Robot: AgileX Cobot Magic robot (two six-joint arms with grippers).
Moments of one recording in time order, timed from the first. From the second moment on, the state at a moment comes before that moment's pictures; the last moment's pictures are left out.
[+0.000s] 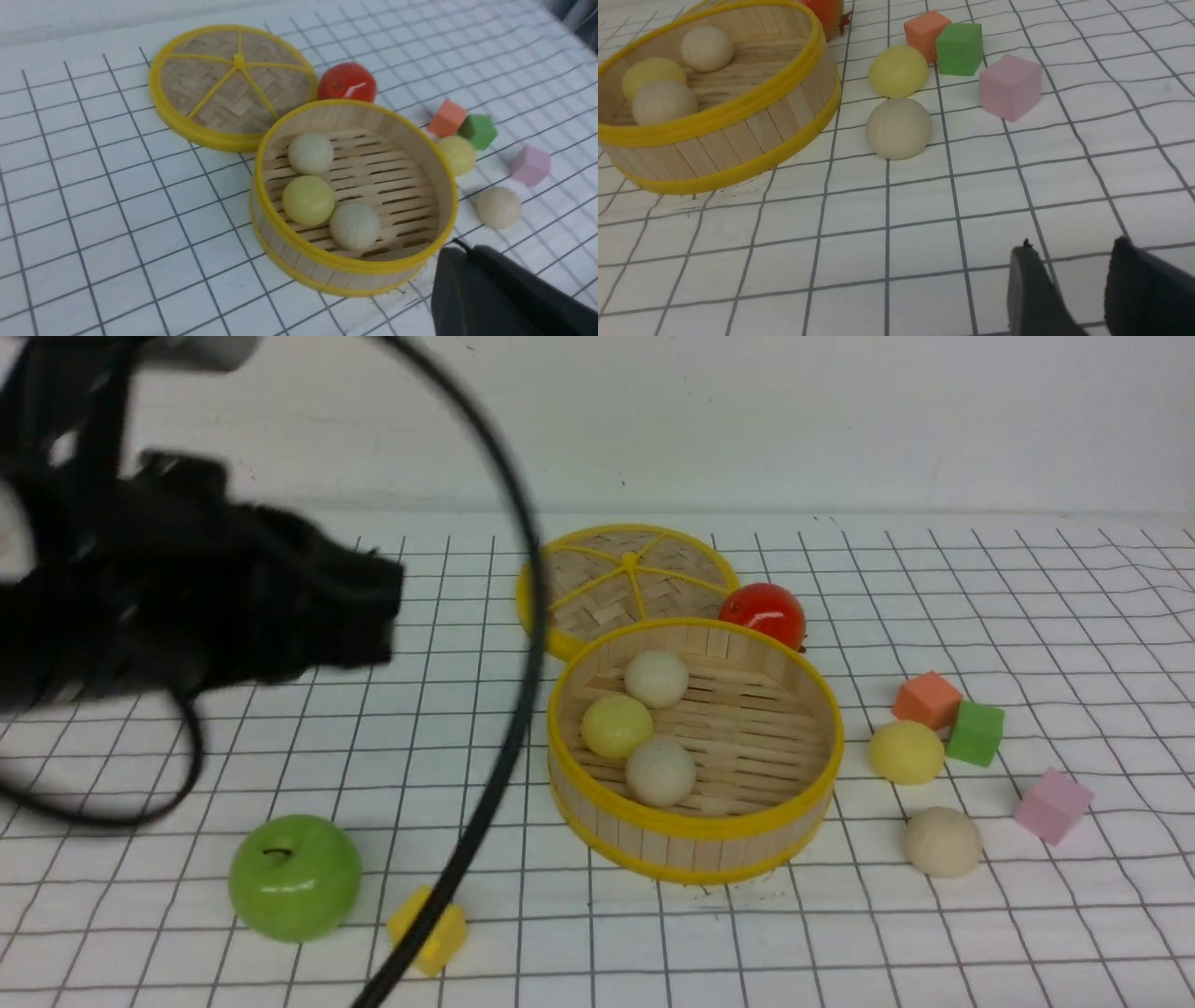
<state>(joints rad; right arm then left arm) 0.05 -0.01 0.01 0.07 0.41 0.13 -0.52 0.90 -0.88 -0.17 0.40 -0.05</state>
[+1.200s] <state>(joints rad) 0.05 0.87 -0.72 0.30 0.89 -0.03 -0.52 0.29 -0.16 -0.21 0.17 -0.05</state>
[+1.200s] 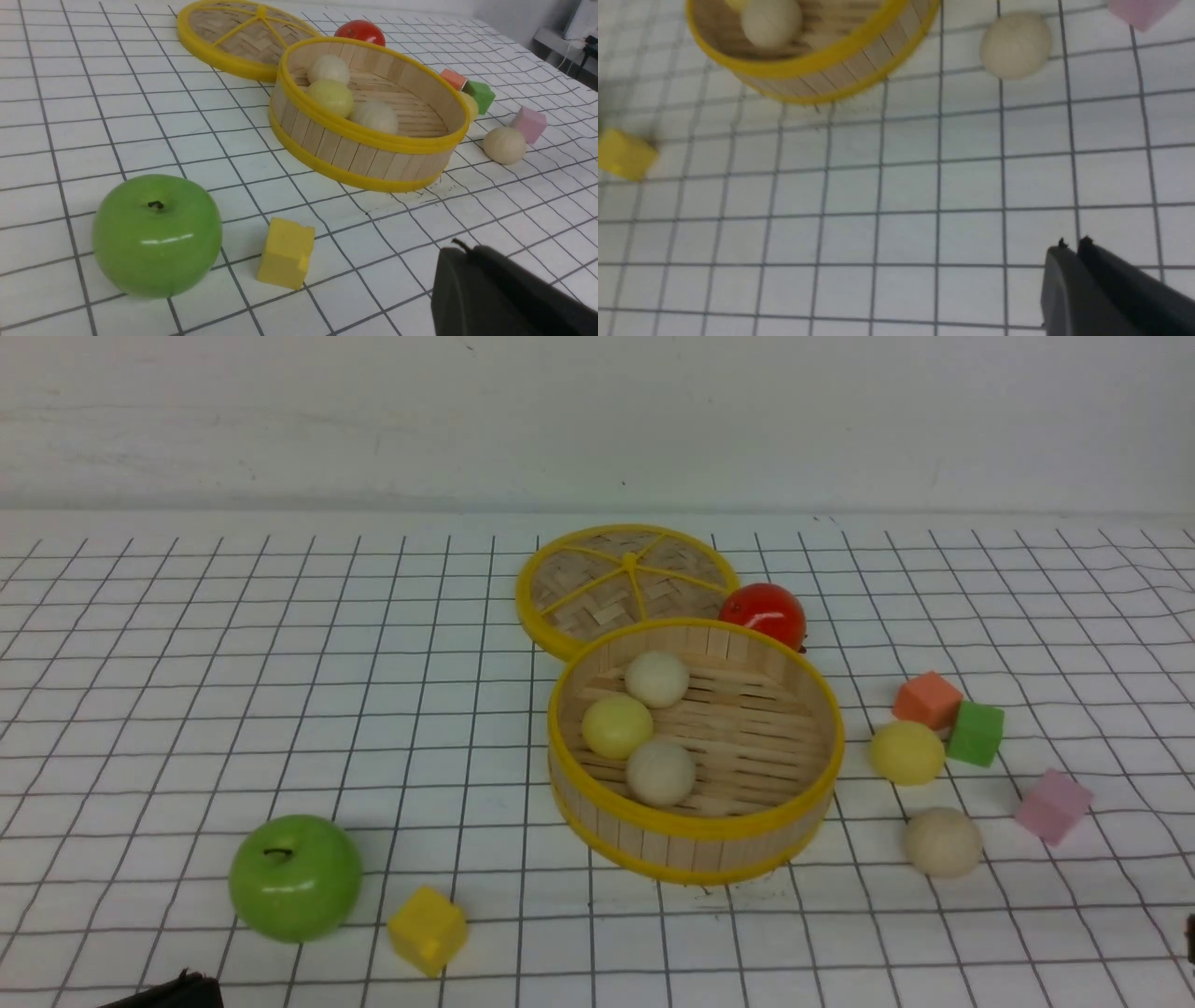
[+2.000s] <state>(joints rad) 0.21 1.73 -1.14 0.01 0.69 0.15 -0.52 0.29 -0.16 -0.21 0.17 -0.05</state>
